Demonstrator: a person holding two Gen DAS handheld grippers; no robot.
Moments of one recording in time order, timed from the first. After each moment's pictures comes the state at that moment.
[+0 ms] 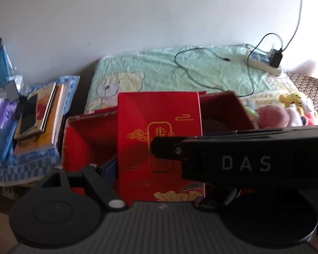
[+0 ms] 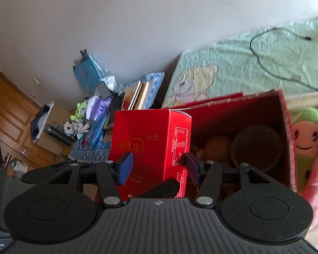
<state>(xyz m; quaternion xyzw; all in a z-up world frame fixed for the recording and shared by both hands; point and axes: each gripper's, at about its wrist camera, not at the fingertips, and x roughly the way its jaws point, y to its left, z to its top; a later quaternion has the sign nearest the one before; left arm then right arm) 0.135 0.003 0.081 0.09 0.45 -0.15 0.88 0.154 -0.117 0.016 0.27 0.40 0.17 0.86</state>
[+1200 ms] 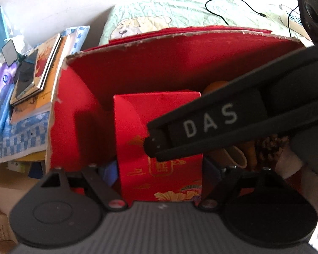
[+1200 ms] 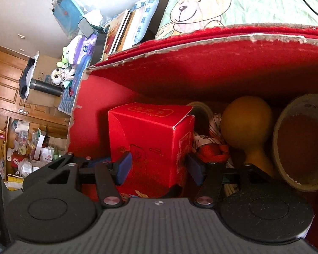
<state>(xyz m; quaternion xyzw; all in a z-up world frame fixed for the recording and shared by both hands) 0.176 0.031 -0.003 0.11 0.54 -0.10 0.83 0.228 -0.077 -0.054 0.24 0.57 0.22 0.75</state>
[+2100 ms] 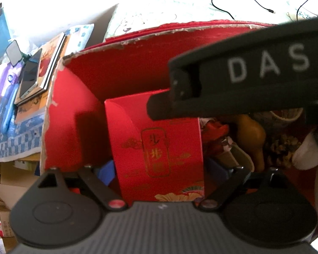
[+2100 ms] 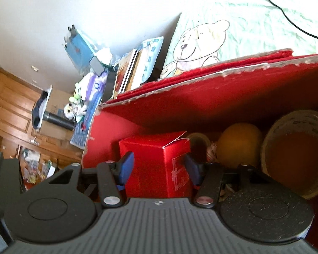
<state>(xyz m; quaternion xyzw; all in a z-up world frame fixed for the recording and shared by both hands) 0.179 0.023 -0.007 0.13 0.55 -0.07 0.82 0.220 -0.102 -0.047 0.30 0.47 0.21 0.80</state>
